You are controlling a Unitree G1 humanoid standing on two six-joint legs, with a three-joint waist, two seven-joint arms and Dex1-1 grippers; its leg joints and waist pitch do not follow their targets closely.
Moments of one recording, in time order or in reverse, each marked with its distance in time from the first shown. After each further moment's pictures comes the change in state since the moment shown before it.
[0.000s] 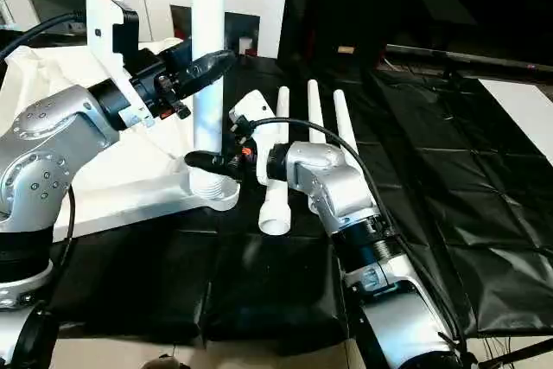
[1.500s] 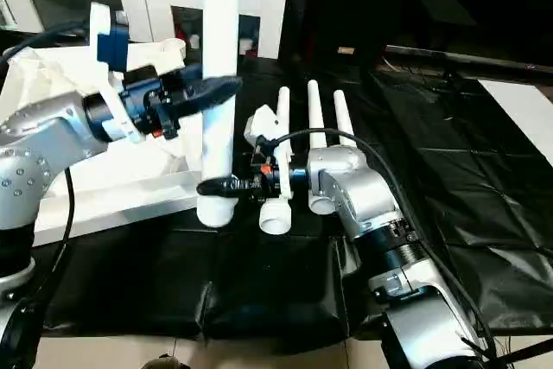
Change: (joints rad) left arm -0.001 0.059 0.037 0.014 -0.182 0.116 -0.181; right arm 0.032 -0.102 0.041 -0.042 0.010 -0.055 0.241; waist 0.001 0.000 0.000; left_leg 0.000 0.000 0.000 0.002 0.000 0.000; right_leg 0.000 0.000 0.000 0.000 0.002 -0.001
